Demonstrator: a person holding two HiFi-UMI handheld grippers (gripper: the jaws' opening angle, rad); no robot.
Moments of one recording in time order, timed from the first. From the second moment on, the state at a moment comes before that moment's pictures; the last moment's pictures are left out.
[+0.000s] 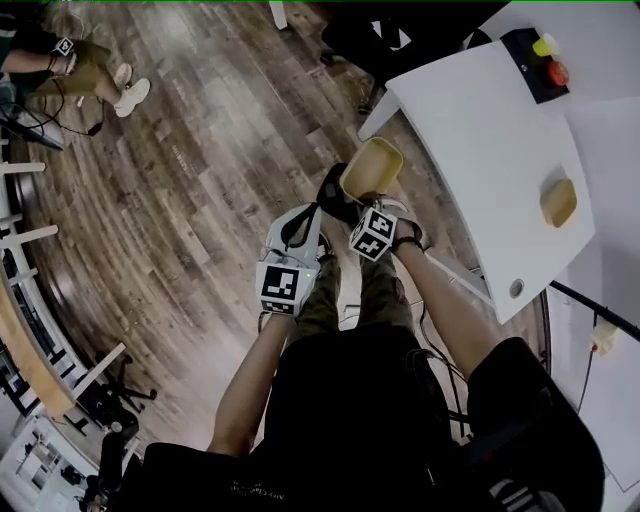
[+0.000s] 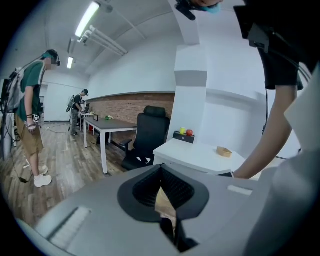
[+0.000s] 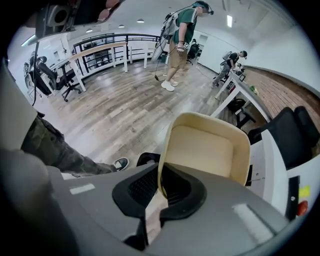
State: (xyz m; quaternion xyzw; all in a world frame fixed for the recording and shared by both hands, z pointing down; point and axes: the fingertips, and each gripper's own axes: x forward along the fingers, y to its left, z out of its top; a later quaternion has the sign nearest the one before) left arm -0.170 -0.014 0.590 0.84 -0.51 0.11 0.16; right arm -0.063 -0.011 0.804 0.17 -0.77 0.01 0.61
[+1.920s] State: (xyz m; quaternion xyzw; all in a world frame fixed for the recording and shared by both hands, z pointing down) left arm -0.172 -0.014 0.681 0.84 -0.48 0.15 0.21; right arm -0.088 0.030 0.921 0.13 -0.77 0.03 0.63
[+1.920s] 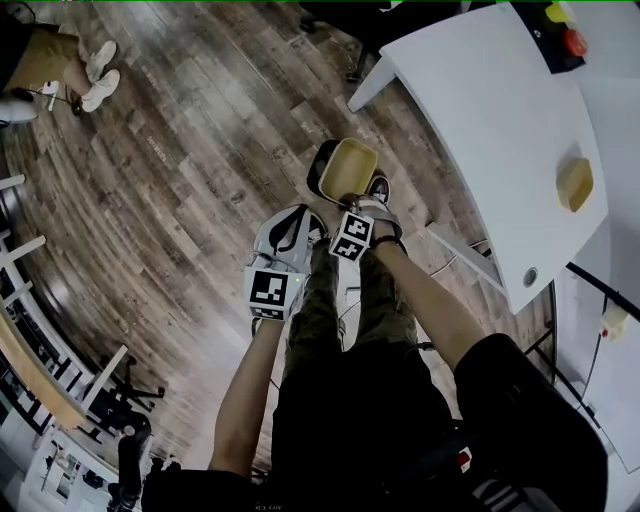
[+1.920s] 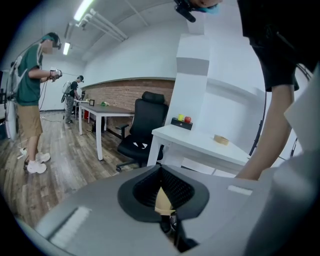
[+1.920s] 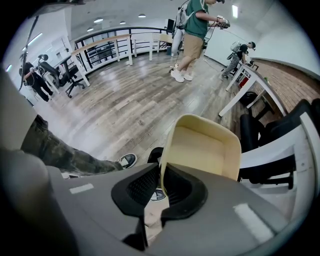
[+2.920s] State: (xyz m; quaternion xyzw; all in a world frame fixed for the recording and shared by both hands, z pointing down) left arm -0.167 -0.011 0.656 0.85 -0.46 0.15 0.19; right arm -0.097 0.023 0.888 0.17 -0.78 0.03 0.61
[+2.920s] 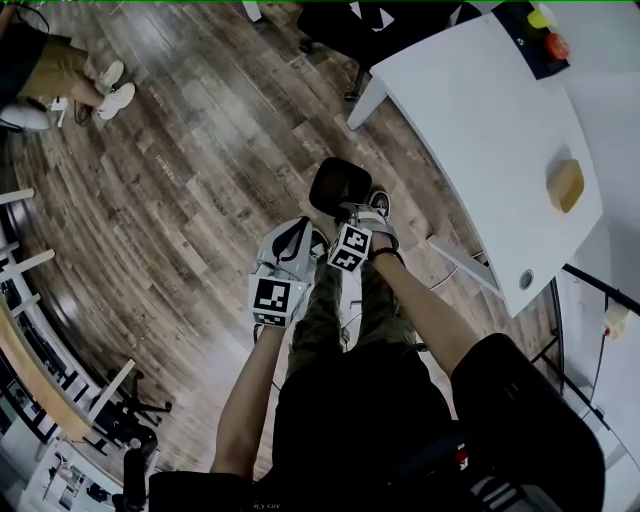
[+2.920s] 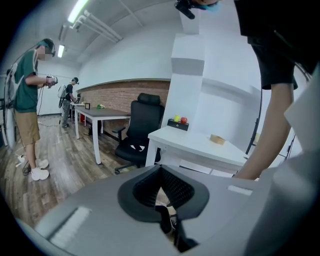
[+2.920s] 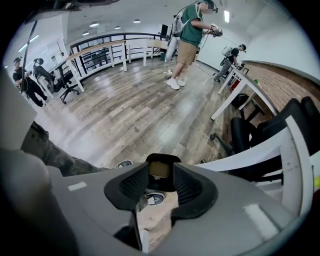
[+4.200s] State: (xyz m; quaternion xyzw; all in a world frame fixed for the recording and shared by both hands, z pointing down) left arm -0.018 -0.078 0.542 0.91 -0.36 0.13 0.13; right arm 0.009 -0.044 0.653 0.32 -0.81 0.00 0.50
